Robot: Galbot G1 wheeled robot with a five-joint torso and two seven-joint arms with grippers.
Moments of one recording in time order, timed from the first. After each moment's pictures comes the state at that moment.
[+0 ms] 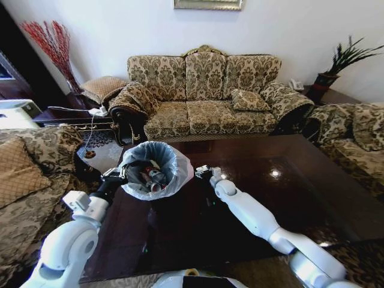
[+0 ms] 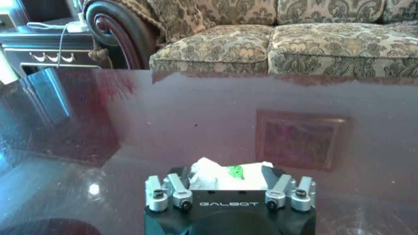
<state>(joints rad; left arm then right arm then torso) 1.58 -1.15 -0.87 -2.43 -0.61 0.36 -0.07 -0.52 1.21 -0.30 1.18 0.72 -0.21 0.11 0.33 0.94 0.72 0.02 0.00</state>
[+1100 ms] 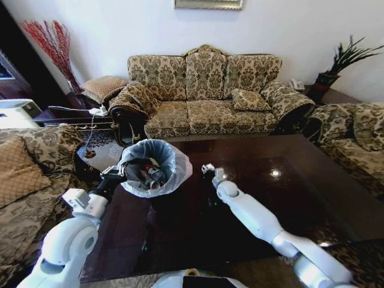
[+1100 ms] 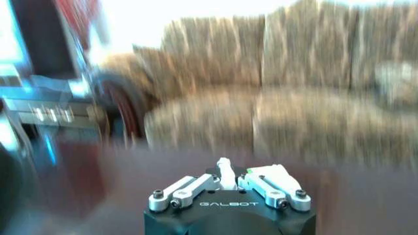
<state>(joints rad) 1.56 -1.13 -0.87 -2.41 -0.62 0.34 -0.06 -0.52 1.07 -0.25 1.54 0.74 -0.19 0.25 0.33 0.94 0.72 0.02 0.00</state>
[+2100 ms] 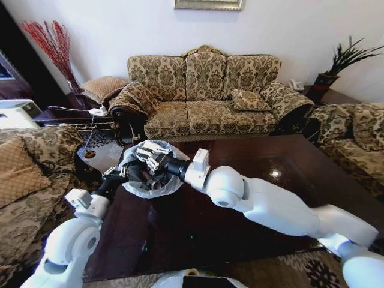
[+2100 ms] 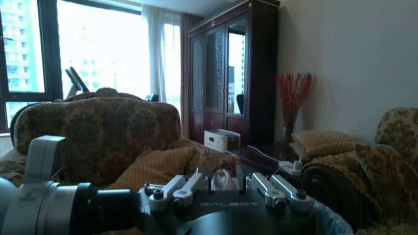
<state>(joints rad) 1.56 -1.14 -0.86 -2.41 -0.61 0.35 -0.07 -0.18 1.00 -0.59 2.15 0.98 -0.34 0.18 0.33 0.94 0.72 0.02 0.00</state>
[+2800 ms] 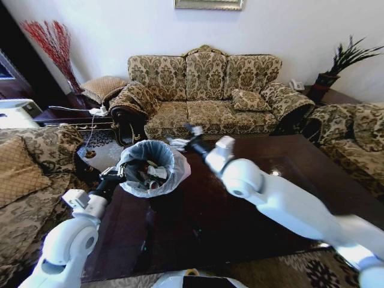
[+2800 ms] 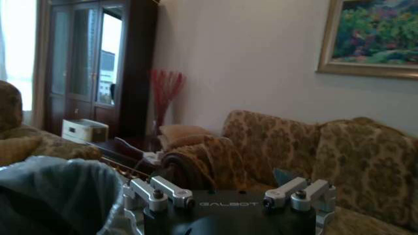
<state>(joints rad) 1.56 -1.15 -0.88 -2.40 -0.61 0.34 -0.06 -0.42 0.78 -0.30 2.22 0.85 -0.37 0.45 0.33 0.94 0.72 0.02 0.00</state>
